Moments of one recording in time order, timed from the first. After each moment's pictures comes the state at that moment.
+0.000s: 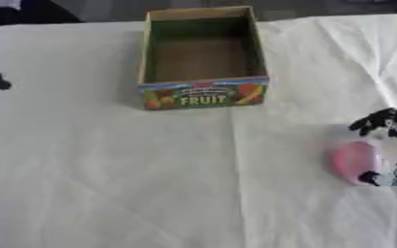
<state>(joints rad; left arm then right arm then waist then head) -0.28 0.15 0.10 -1.98 0.17 -0.22 0.11 -0.23 -0.92 0.11 -1.85 0.61 0.02 0.64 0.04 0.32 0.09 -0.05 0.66</state>
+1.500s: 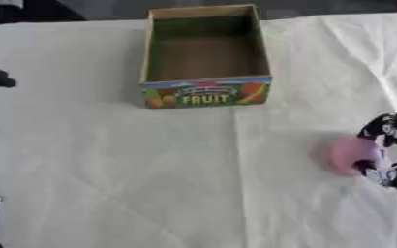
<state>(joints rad) -0.28 0.14 0.10 -1.98 0.16 -0.21 0.11 -0.19 -0.90 0.10 -1.90 0.53 0.04 0.59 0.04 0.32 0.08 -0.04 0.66</state>
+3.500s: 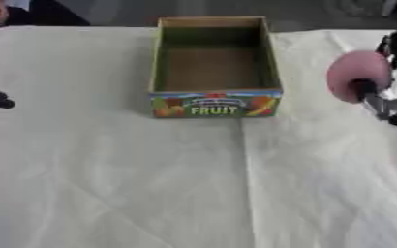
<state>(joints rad) -0.28 0.14 0.09 -1.98 0.14 -0.20 0.09 -0.46 -1.03 0.09 -1.98 0.38 0.07 0.11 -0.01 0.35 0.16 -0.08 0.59</state>
